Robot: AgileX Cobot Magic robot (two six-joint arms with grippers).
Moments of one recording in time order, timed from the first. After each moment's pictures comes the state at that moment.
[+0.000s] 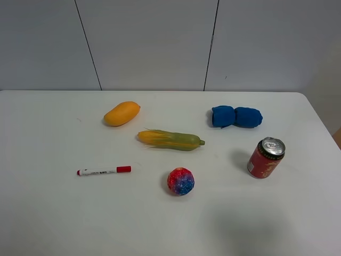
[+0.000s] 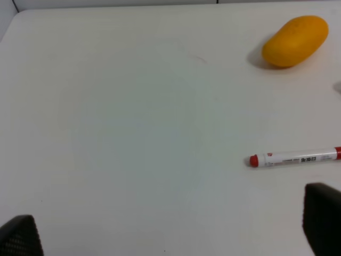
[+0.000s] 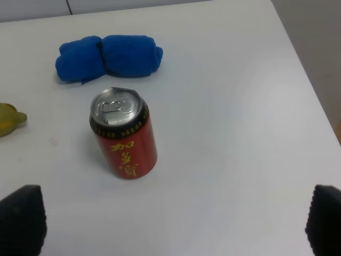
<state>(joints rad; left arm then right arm) 0.07 0.00 -0.51 0.02 1.05 -0.03 -0.10 0.00 -0.51 0.03 1.06 -0.01</state>
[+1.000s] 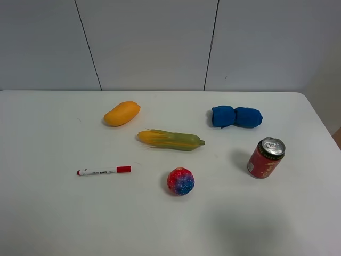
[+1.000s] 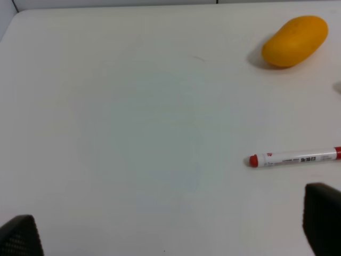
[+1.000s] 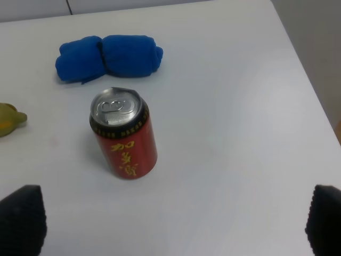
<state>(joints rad) 0.07 0.00 -0.51 0.02 1.05 -0.03 -0.10 0.00 -0.51 0.03 1.06 -0.01</state>
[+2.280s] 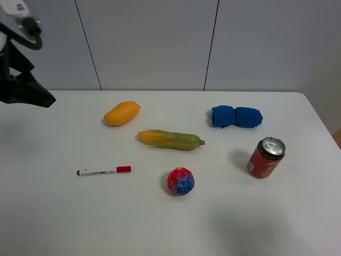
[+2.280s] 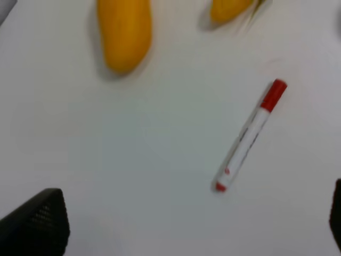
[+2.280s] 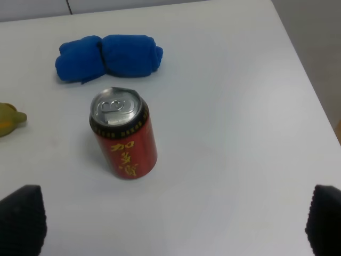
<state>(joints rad) -0.14 1.39 -1.35 -0.27 1.15 0.87 -0.10 0.00 -0.51 0.03 1.06 -0.01</state>
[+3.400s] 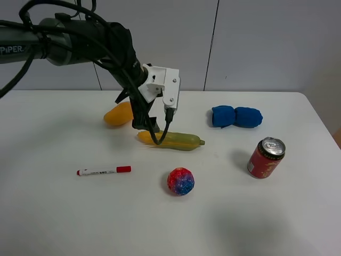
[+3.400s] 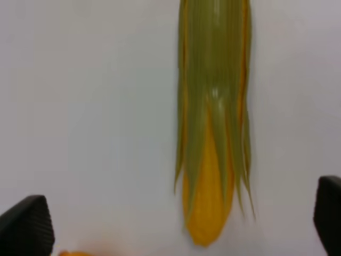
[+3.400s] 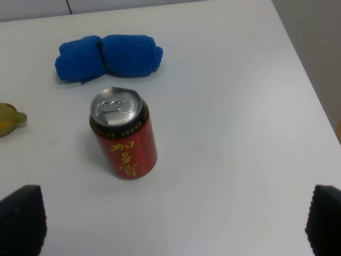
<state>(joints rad) -0.58 2.00 -1.56 -0.19 0.74 1.21 -0.10 0.00 -0.51 0.03 1.06 -0.01</state>
